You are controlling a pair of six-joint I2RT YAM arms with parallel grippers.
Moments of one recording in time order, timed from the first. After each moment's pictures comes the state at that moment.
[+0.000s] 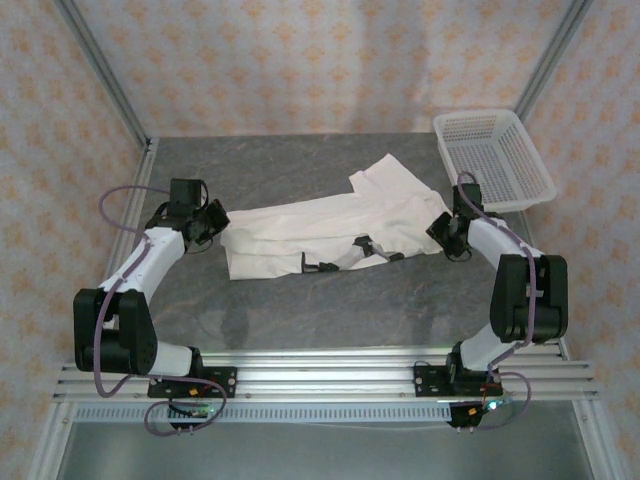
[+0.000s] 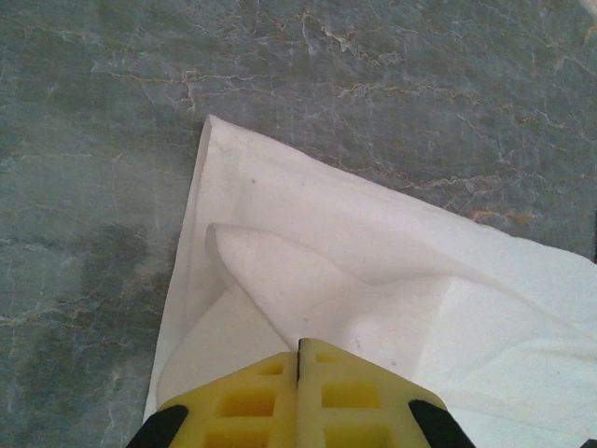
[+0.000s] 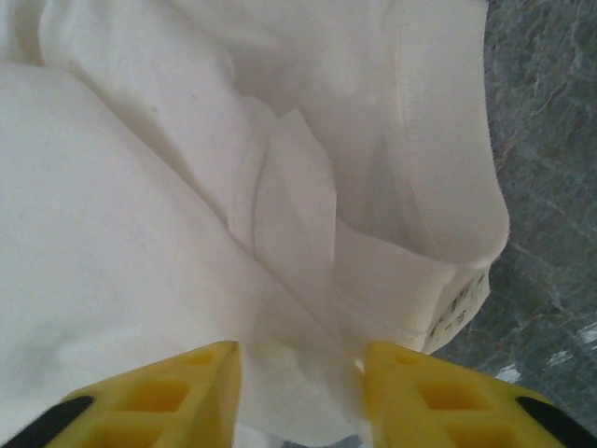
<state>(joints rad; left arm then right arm) 0.02 1.39 0.93 -0.42 0.13 -0.64 -0.04 1.57 0.94 -0.49 -0.10 0.74</state>
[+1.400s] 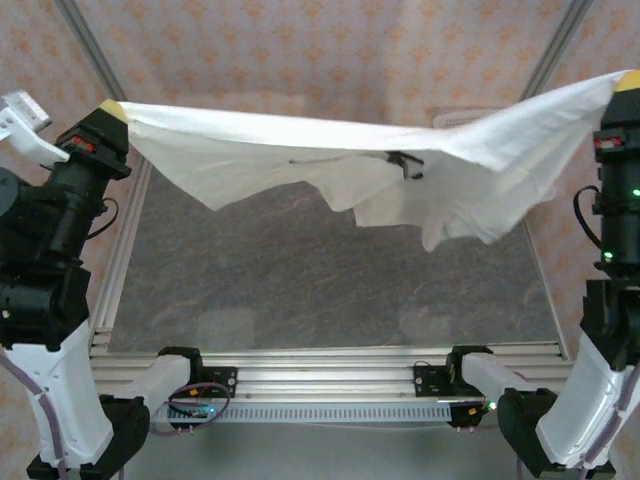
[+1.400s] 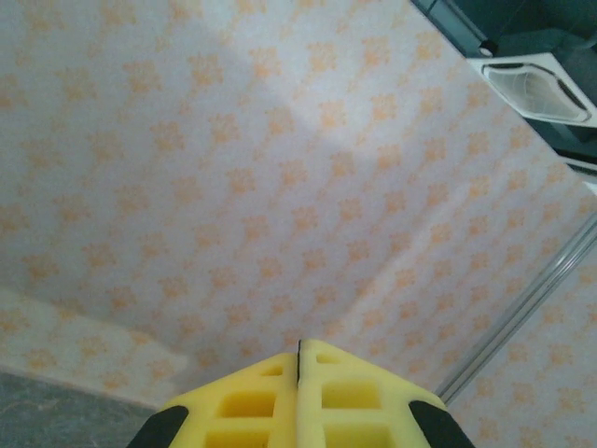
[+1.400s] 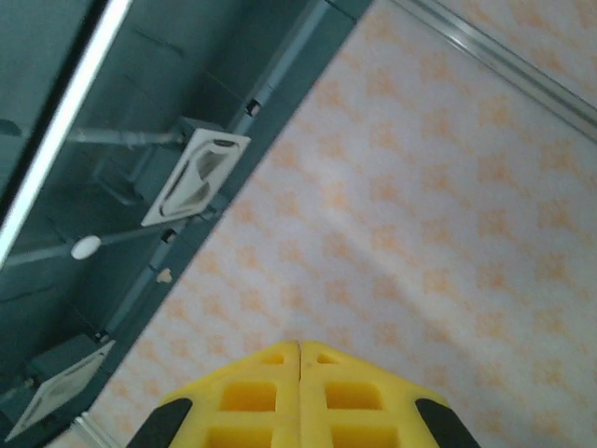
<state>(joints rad) 0.03 1.01 1.94 -0.75 0.11 -0.64 -0.04 1.05 2.15 -0.67 0.05 0.92</state>
